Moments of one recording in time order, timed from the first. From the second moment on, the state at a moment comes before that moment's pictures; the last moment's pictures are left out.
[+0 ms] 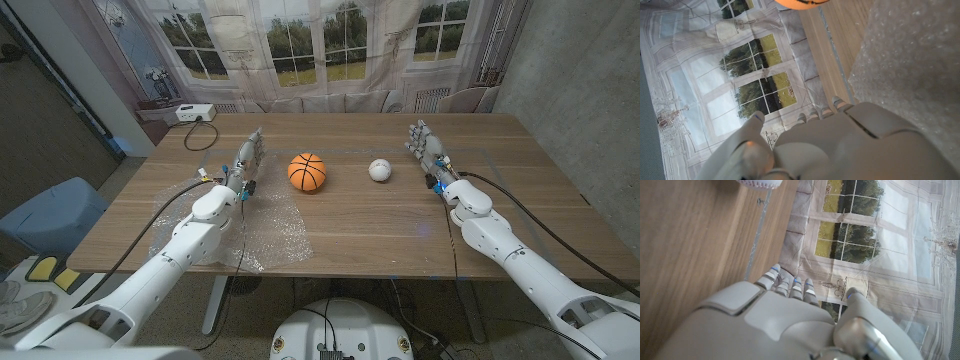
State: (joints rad) left arm 0.89 0.55 0.37 -1.39 -0.58 -0.22 0.06; left_hand 0.11 0.10 0.39 0.10 0.22 -0.17 -0.02 0.17 0.17 -0.17 -0.01 0.19 0.18 -0.17 0.03 0.17 0.17 -0.12 0.03 0.23 0.19; right arm -0.83 -0.49 -0.38 -1.27 0.65 0.33 0.07; right_hand 0.13 0.08 0.24 0.06 0.22 0.04 0.00 0.18 0.17 0.01 0.04 0.19 0.18 -0.08 0.04 0.19 0.18 0.08 0.06 0.20 0.17
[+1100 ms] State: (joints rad) left arm 0.91 0.71 0.44 -1.96 -0.22 0.58 0.56; left_hand 0.43 0.02 0.46 -0.17 0.18 -0.03 -0.12 0.22 0.18 -0.01 0.02 0.27 0.21 0.05 0.06 0.23 0.19 0.09 0.19 0.29 0.20; right arm -0.70 -0.41 -0.40 -1.02 0.68 0.45 0.29; right_hand 0.13 0.08 0.24 0.06 0.22 0.04 0.00 0.18 0.17 0.02 0.05 0.19 0.18 -0.08 0.04 0.19 0.18 0.08 0.06 0.20 0.17
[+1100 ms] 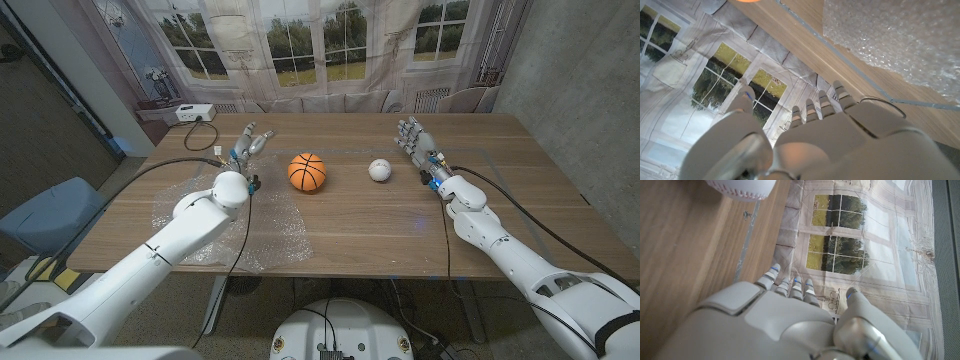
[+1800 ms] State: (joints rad) left arm 0.64 0.78 0.68 -1.97 -0.12 1.09 0.39; left_hand 0.58 -0.08 0.44 -0.17 0.20 0.11 -0.12 0.24 0.18 0.09 -0.02 0.29 0.22 0.15 0.00 0.23 0.19 0.21 0.14 0.31 0.20; right arm -0.71 -0.41 -0.39 -1.00 0.70 0.47 0.32; right_hand 0.13 0.08 0.24 0.06 0.22 0.04 0.00 0.18 0.17 0.02 0.05 0.19 0.18 -0.08 0.04 0.19 0.18 0.08 0.06 0.20 0.17
